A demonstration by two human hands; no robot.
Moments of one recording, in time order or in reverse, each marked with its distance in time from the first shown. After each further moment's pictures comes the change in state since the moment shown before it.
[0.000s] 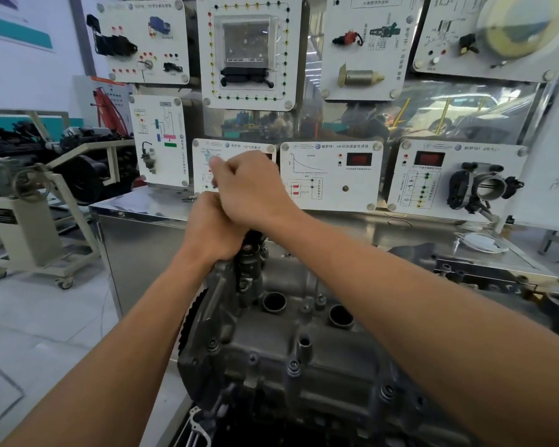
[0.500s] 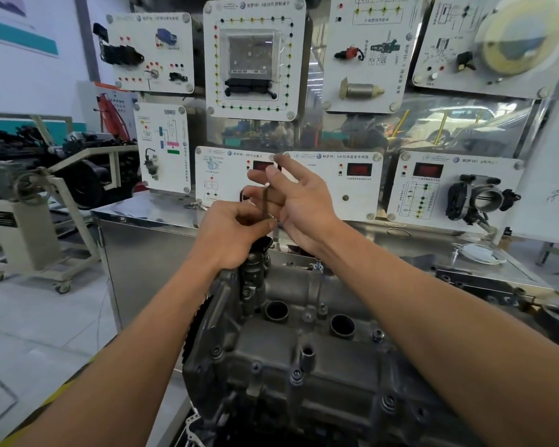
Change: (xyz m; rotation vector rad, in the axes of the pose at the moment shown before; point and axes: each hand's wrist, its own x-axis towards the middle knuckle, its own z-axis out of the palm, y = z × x) left_hand 0.003 -0.003 0.008 -0.188 -0.069 0.044; right_hand 0.002 0.047 -0.027 1.124 -0.078 0.211
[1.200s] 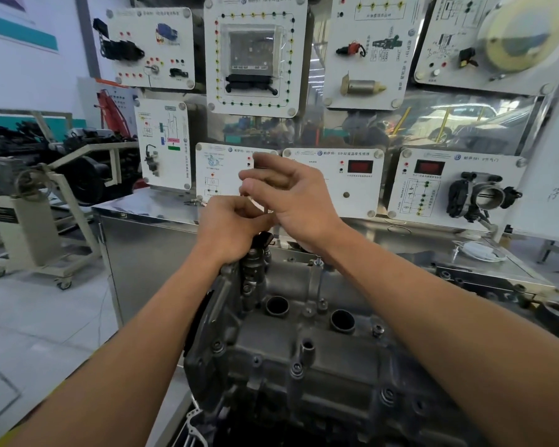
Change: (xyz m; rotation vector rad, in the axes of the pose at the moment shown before) left_hand 0.001 0.004 0.003 -0.080 0.077 -0.117; right_hand -0.022 -0.005 0.008 -0.485 -0.056 -0.223
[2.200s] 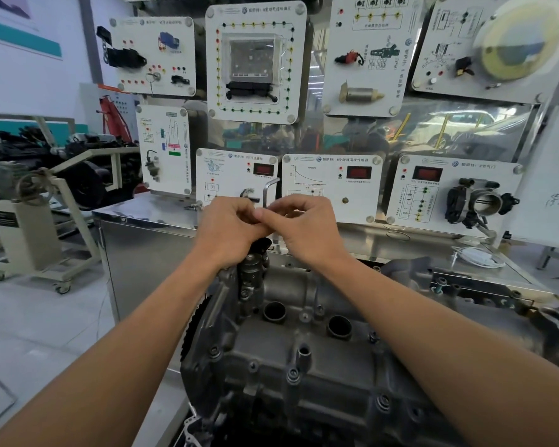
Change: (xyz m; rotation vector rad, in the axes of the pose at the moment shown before) left_hand -0.001 0.002 -0.005 0.116 -0.032 0.085; right_hand -0.008 0.031 -0.021 -0.334 0.110 -0.078
